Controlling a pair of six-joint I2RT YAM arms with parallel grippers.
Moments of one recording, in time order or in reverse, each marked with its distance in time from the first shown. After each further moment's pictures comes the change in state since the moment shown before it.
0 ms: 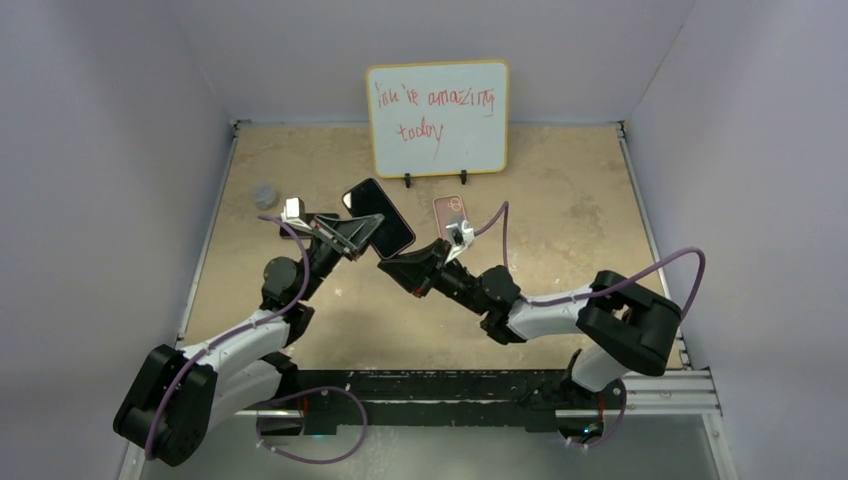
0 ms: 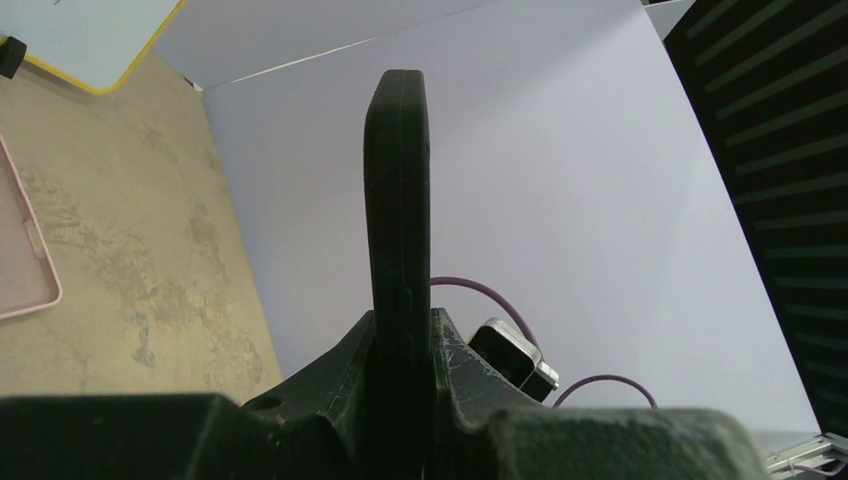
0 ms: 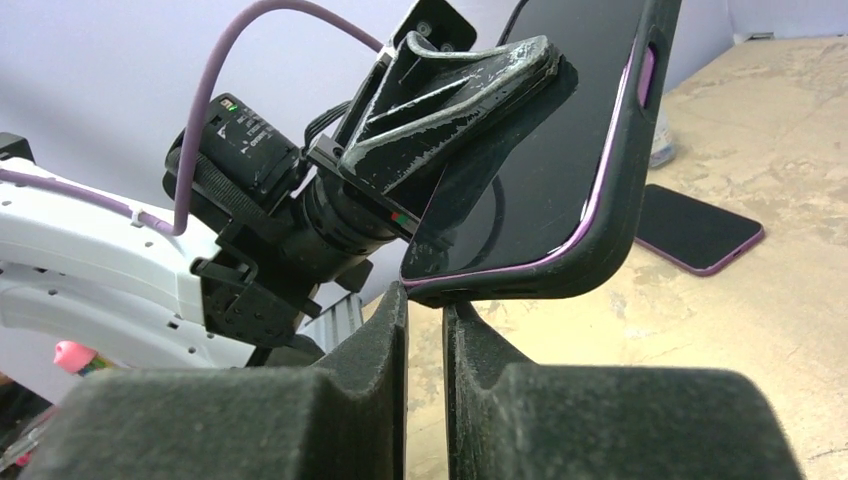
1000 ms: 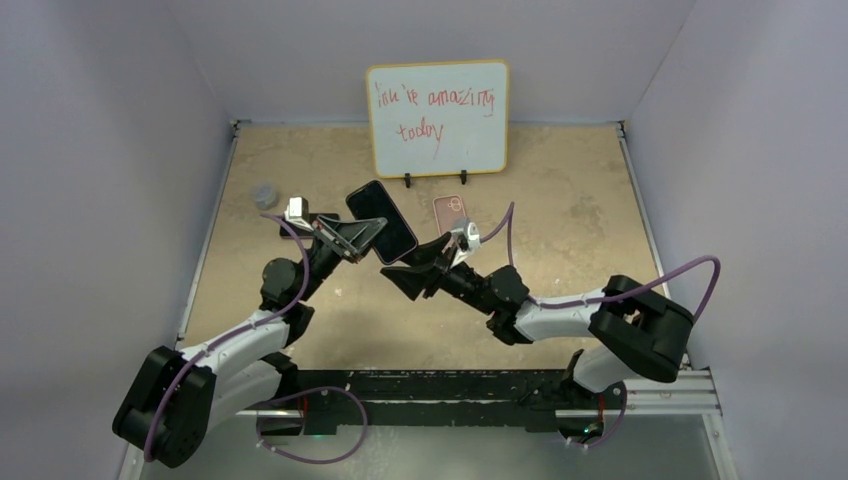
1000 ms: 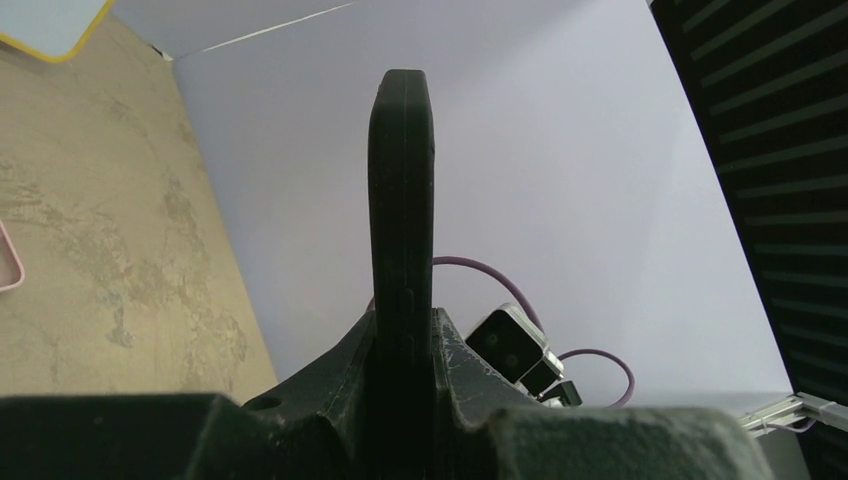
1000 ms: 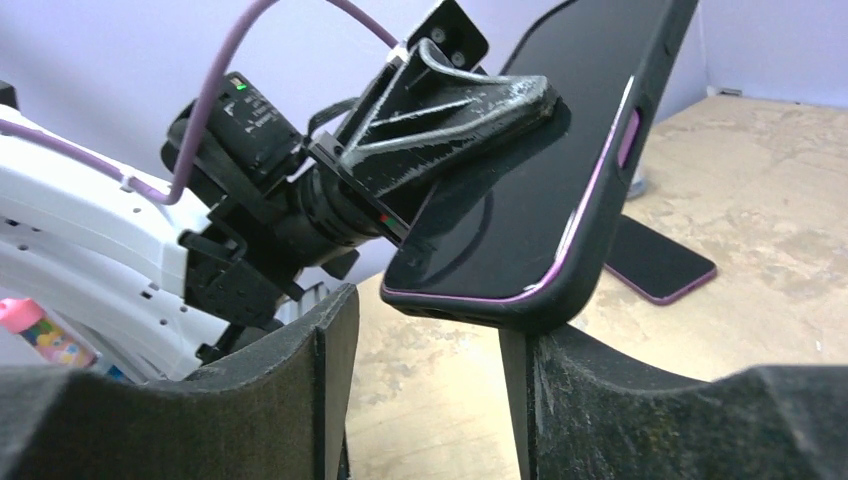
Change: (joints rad) left arm -0.003 -0.009 0.004 0.021 0.052 -0.019; right arm -0.008 -0.065 -0.030 -0.026 -0.048 -0.151
